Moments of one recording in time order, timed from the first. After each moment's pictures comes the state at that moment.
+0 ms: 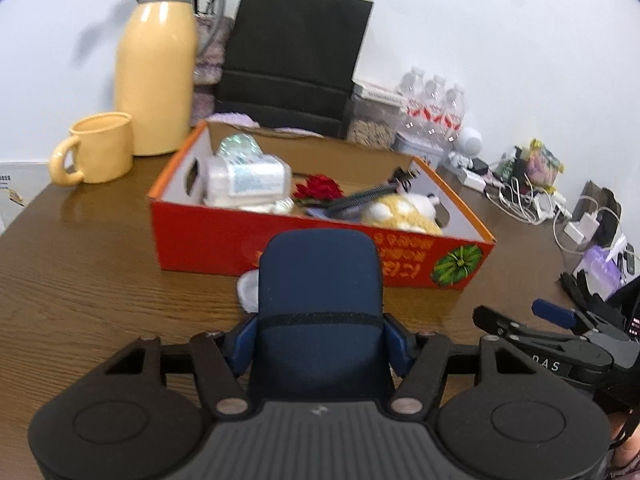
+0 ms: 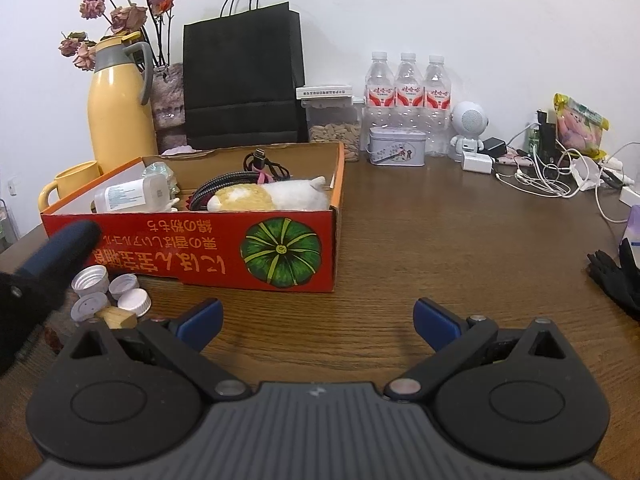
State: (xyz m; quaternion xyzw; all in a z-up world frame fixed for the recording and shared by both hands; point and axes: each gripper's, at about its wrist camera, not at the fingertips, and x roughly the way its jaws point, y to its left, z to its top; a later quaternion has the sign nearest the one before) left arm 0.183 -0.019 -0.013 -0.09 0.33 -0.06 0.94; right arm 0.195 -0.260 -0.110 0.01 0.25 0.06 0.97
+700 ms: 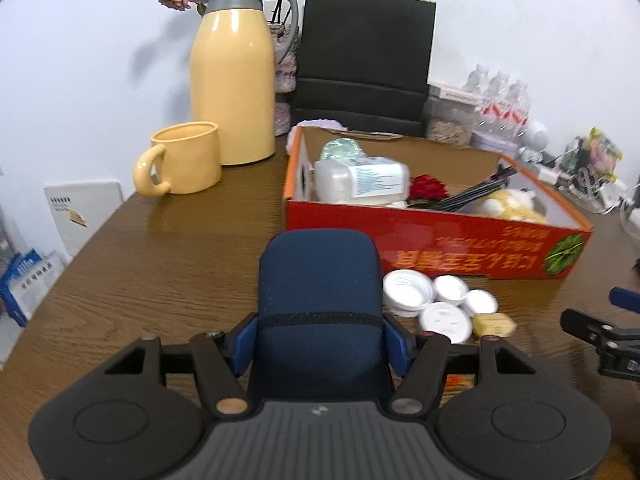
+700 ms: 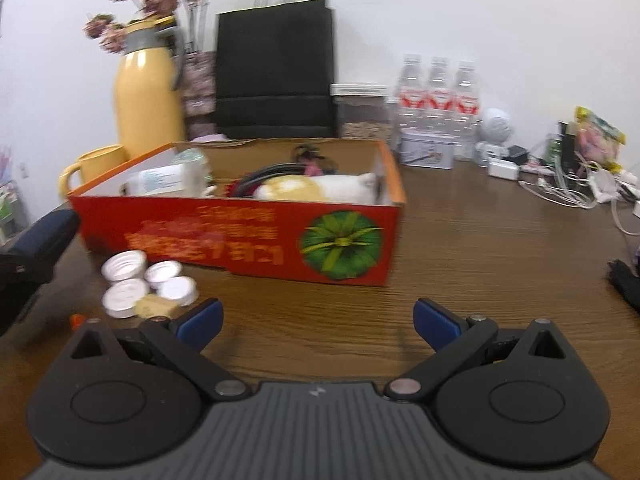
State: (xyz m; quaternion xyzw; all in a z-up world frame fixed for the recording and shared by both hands) left arm 0.185 0.040 -0.035 -0.02 0.33 0.03 0.95; right arm 0.185 -0.209 -0.110 -0.02 0.26 0.09 0.96
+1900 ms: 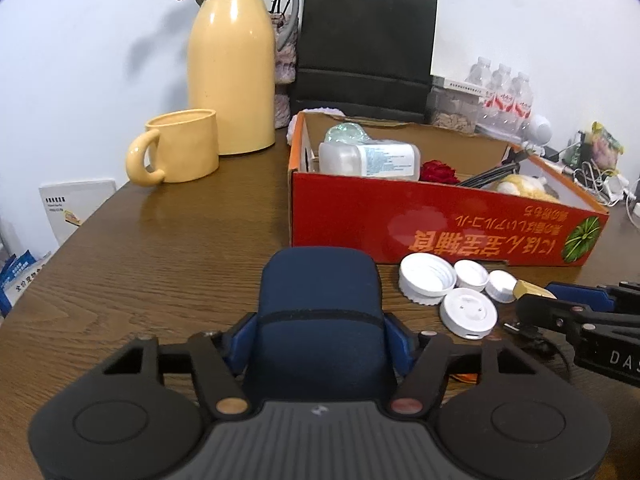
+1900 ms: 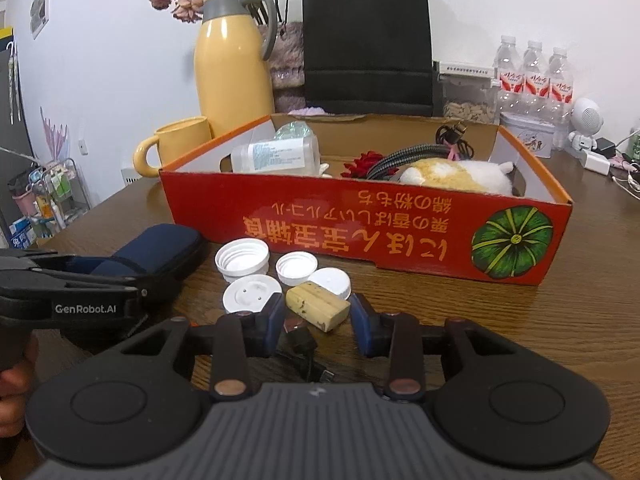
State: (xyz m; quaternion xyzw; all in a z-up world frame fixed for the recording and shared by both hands) left arm 0.193 0.048 -0.063 -0.03 0.32 0.01 0.95; right arm 0.195 -0.142 -0.112 -0.01 0.28 0.18 0.94
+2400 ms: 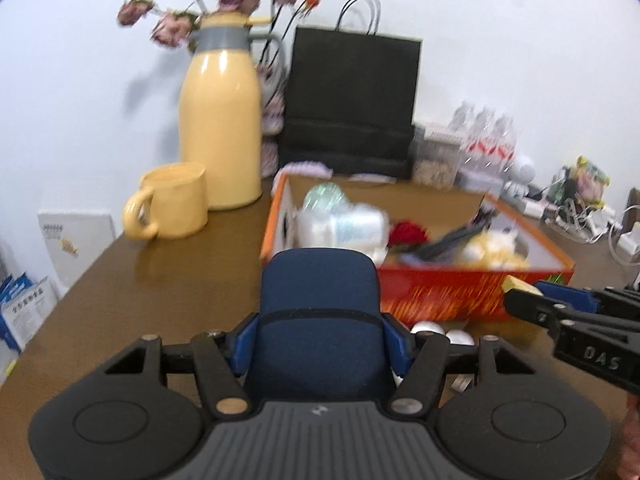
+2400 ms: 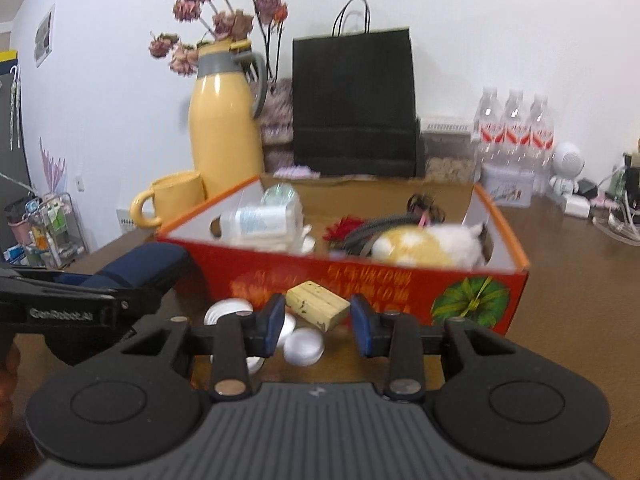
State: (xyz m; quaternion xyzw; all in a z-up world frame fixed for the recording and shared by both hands) left arm 0.189 0.030 -0.010 -0.04 0.27 0.00 0.96; right arm 0.195 -0.165 -0.076 0.00 0.21 0.16 0.96
